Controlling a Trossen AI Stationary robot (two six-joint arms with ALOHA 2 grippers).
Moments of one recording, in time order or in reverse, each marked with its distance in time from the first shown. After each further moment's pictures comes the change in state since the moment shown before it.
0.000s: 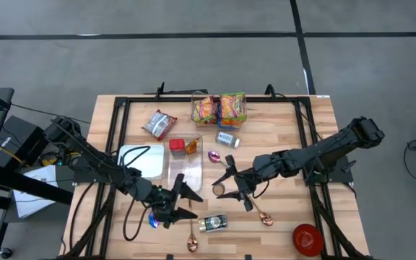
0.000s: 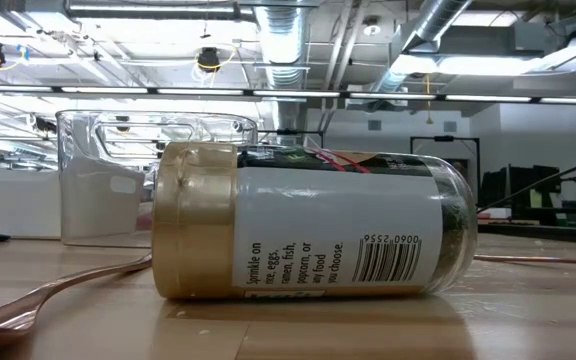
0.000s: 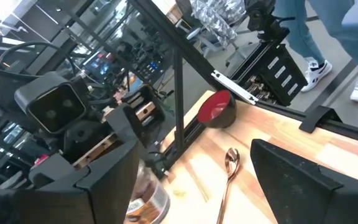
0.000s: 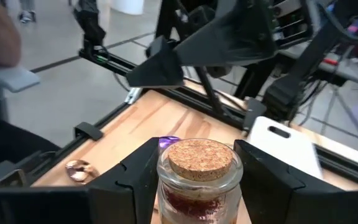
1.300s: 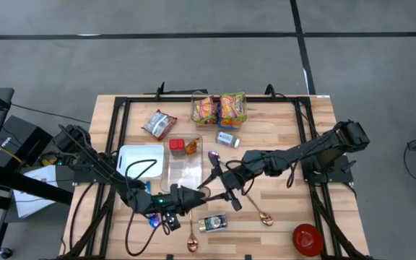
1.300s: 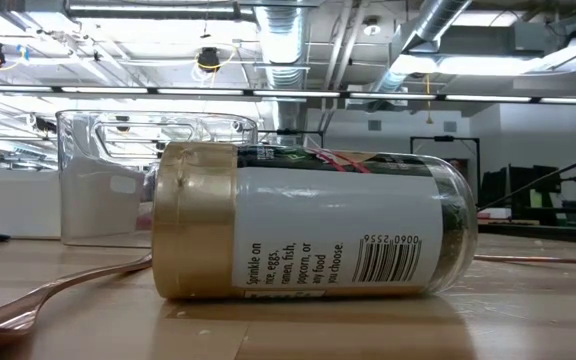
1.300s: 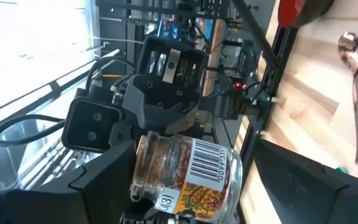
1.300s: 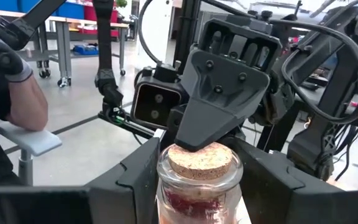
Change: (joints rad) left arm -0.072 0.179 0.003 0.298 -0.472 0.711; right arm -0.052 0.169 0.094 0.317 -0.197 0.097
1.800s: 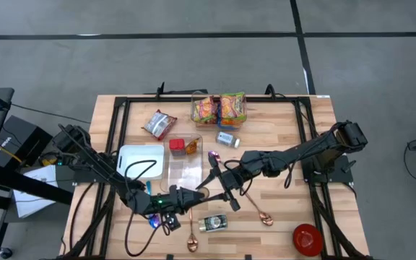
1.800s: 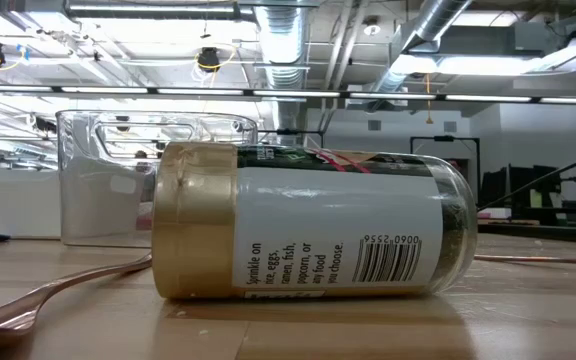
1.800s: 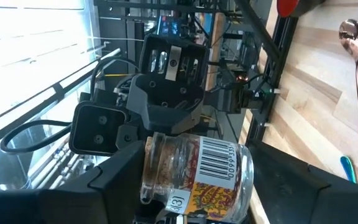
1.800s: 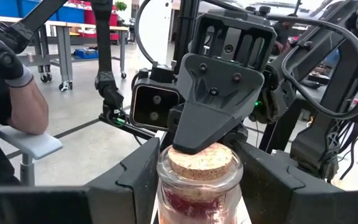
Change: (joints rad) left arm 0.006 0.001 -0.003 0.009 -0.029 0.052; right arm -0.001 0.028 0.000 0.034 -0.005 0.026
